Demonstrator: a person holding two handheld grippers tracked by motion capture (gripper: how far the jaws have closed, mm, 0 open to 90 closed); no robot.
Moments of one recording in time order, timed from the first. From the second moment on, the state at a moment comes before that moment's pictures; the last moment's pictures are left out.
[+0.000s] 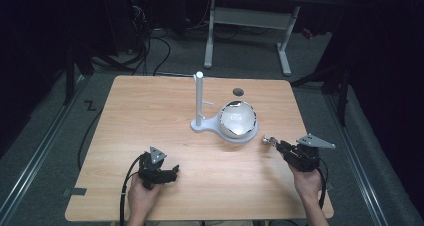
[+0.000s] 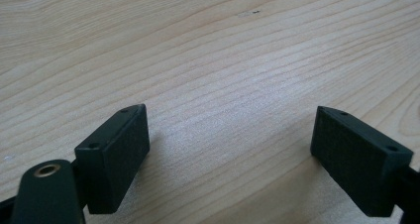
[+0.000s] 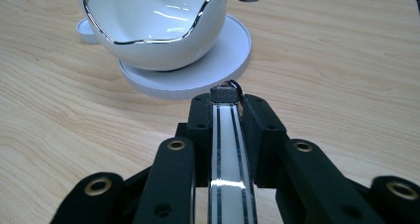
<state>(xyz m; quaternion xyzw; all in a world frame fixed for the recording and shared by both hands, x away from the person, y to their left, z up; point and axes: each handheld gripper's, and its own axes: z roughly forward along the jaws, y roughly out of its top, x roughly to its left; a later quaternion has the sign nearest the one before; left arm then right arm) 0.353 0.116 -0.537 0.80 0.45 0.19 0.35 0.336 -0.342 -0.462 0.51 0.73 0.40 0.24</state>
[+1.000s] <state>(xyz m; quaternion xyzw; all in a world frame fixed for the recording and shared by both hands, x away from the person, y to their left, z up) 0.353 0.116 -0.538 0.80 0.45 0.19 0.35 0.322 -0.310 -0.434 0.43 0.75 0.44 0.22</state>
